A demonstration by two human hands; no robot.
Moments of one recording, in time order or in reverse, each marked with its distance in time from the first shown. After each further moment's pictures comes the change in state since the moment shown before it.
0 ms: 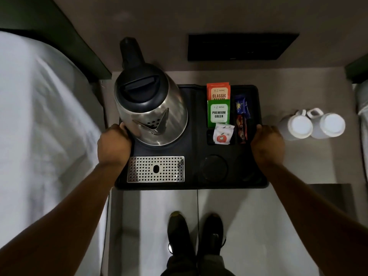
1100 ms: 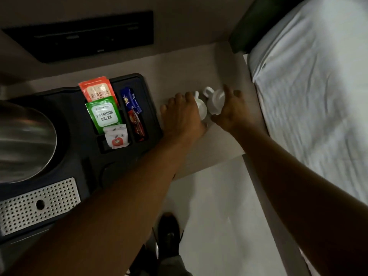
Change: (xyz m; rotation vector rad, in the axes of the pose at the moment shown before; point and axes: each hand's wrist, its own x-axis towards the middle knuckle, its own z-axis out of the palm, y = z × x) left_hand -0.086 0.410 0.089 -0.024 -0.232 0.552; right_hand 0.088 0.157 -0.075 0.004 -0.235 0.250
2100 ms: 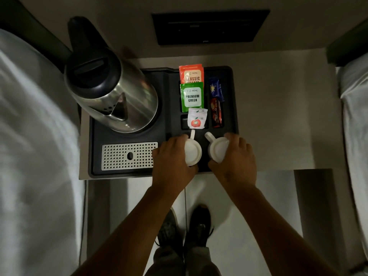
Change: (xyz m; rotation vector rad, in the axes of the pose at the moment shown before) left_hand -0.181 -0.182 -0.015 -0.213 0.157 -0.193; right_hand -0.190 -0.107 0.093 -0.019 -0.022 -0.272
